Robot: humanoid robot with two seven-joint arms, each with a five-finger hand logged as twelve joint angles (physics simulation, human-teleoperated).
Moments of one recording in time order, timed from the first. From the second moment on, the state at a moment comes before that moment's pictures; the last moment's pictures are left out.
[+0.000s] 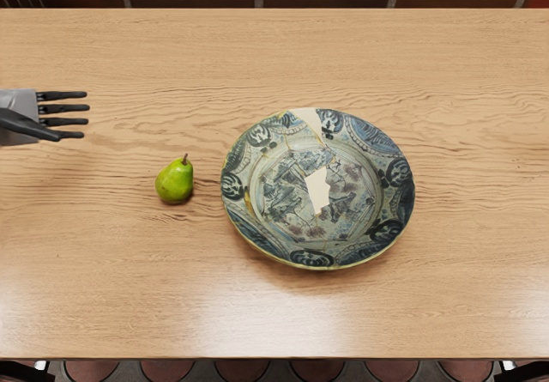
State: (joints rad) left arm -1.04 0.93 -0.26 -0.91 -0.27 -0.61 0.48; right arm -0.07 0.00 0.09 0.23 -0.14 -0.03 0.11
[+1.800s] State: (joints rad) left arm -0.96 0.60 -0.25 -1.53 1.05 0.22 0.61; right arm -0.07 0.00 0.09 0.23 -0.14 -0.03 0.11
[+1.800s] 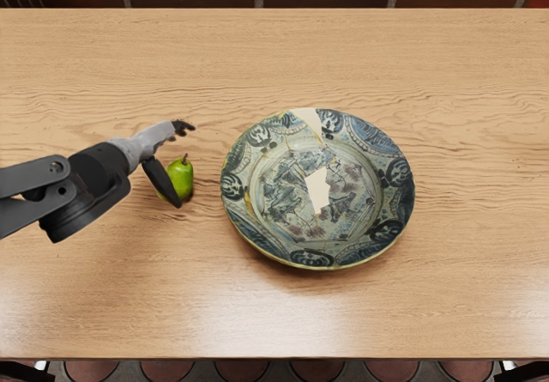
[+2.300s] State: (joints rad) left arm -0.96 0.60 -0.21 -1.53 1.05 0.21 0.61; right arm -0.07 0.00 0.09 0.23 -0.14 -0.03 0.11
